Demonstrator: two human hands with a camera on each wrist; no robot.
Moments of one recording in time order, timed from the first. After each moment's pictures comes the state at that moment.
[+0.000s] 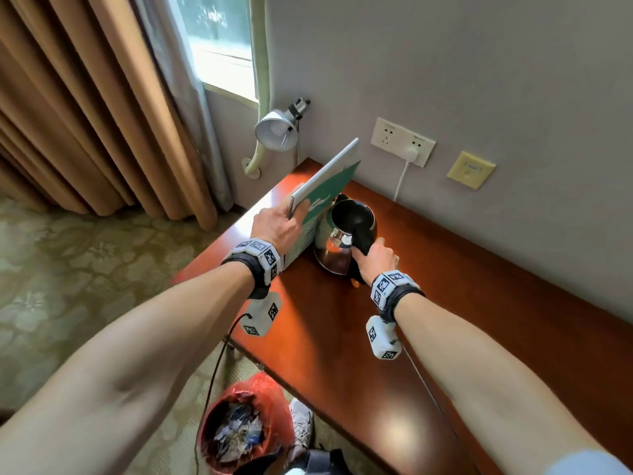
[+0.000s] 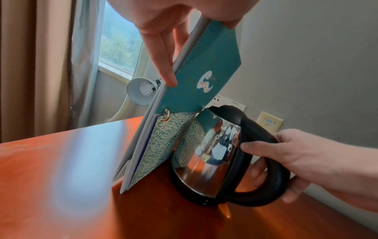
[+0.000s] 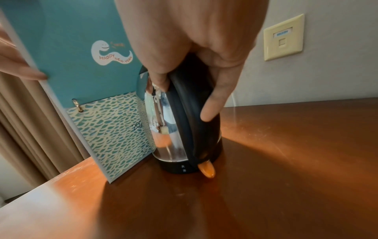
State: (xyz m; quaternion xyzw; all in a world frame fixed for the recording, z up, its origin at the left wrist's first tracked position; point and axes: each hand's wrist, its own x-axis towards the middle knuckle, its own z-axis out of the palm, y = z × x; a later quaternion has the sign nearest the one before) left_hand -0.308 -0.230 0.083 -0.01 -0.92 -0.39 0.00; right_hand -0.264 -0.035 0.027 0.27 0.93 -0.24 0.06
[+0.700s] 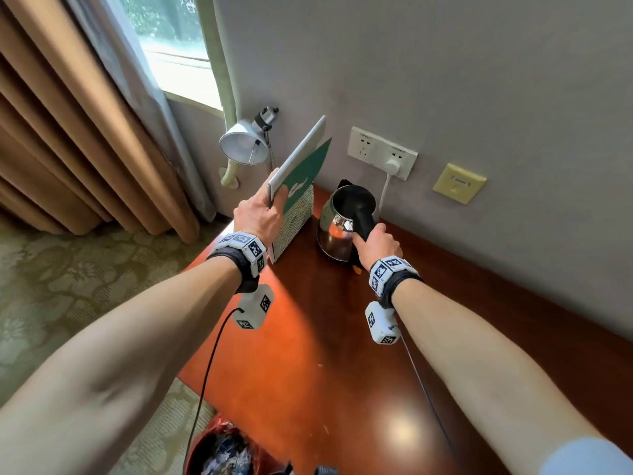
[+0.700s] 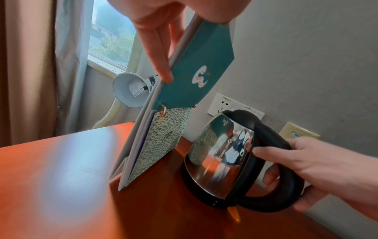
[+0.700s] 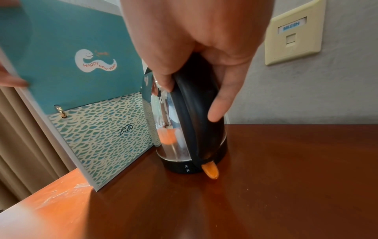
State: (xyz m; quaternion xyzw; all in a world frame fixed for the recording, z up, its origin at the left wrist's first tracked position) left_hand -0.421 -0.165 0.080 0.01 -0.93 -0.37 0.03; right_hand -0.370 0.046 0.029 0.28 0.93 -0.21 0.06
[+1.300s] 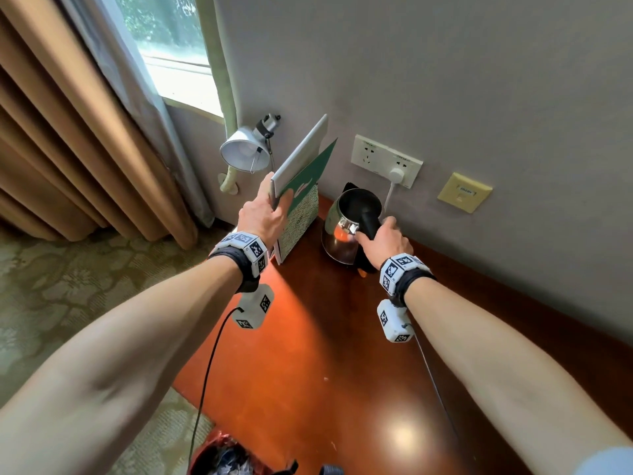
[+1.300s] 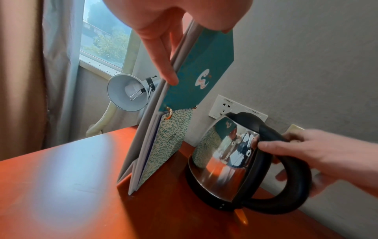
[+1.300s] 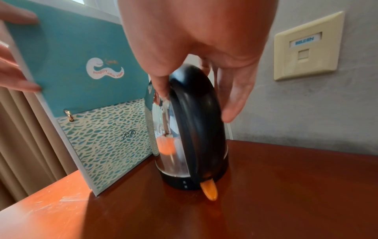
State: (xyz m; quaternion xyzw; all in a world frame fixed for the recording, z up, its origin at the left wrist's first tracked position) left_hand -0.449 -0.170 0.076 -0.01 -0.92 -0.39 0.01; right_hand -0.392 0.052 0.040 0.28 0.94 -0.20 0.04
